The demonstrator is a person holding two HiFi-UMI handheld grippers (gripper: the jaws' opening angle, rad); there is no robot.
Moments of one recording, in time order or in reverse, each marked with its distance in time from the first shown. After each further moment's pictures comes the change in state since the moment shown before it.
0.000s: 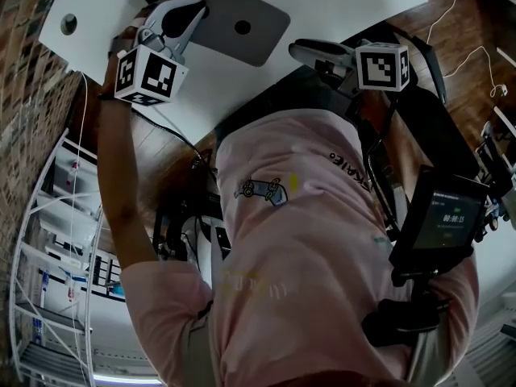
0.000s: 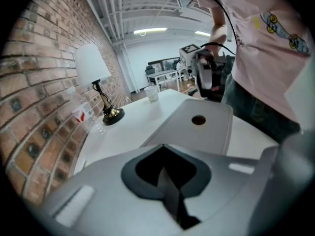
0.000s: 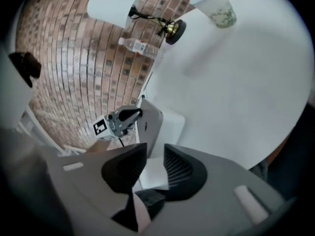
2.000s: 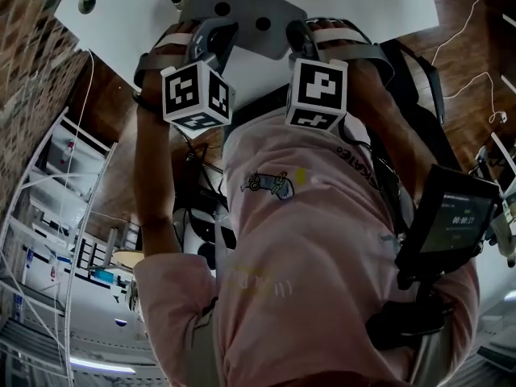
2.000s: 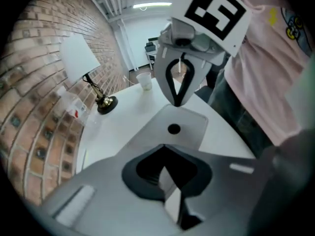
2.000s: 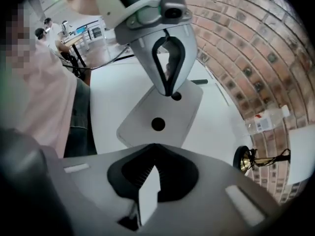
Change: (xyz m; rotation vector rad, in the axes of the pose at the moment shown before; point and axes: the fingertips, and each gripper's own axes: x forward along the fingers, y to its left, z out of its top) left arm -0.008 -0.046 0.032 -0.051 0.297 -0.051; right arm 0.037 0.009 0.022 -1.683 0.769 -0.666
